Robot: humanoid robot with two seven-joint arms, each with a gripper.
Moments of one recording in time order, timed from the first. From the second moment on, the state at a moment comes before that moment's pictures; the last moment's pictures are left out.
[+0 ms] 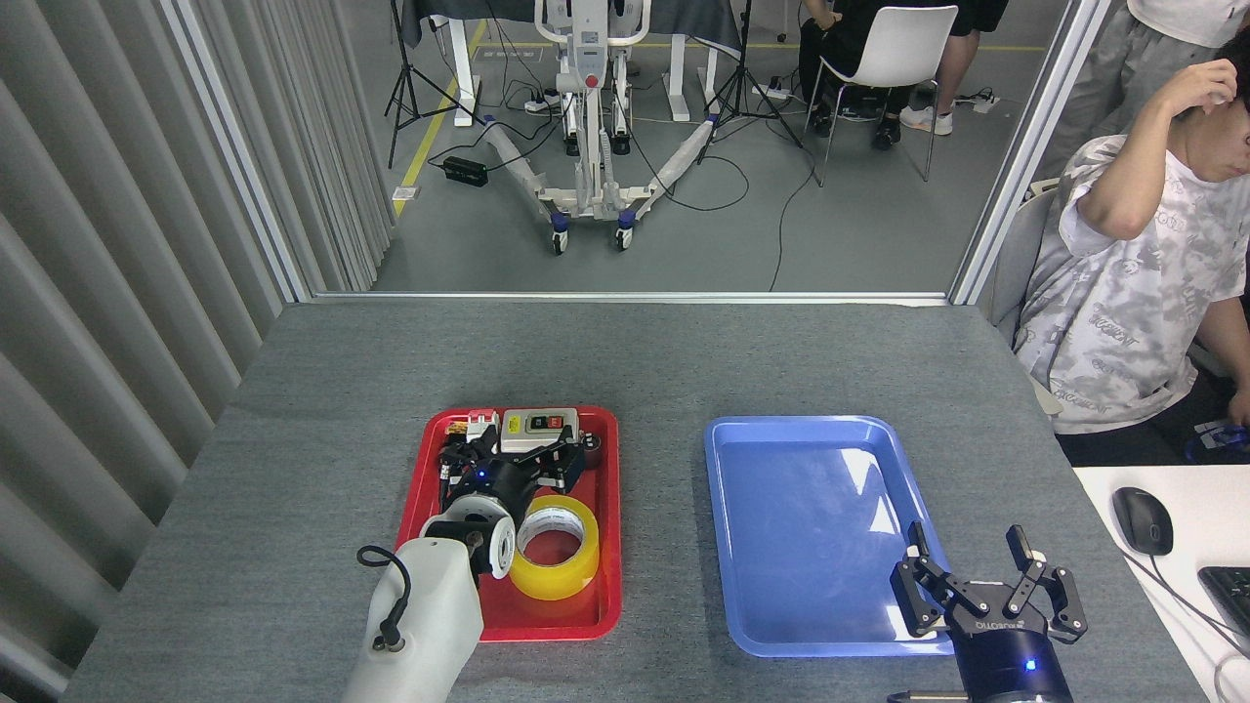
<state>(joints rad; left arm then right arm) -0.59 -0.11 -0.14 -0.88 -1.36 0.04 -0.26 0.09 -0.19 0.01 -1.61 1.33 0.10 -0.06</state>
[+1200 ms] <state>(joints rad) -0.62 -0.09 -0.04 -0.88 -1.49 0.00 -0.71 0.08 -0.18 0.01 -1.56 1.35 0.10 -0.06</state>
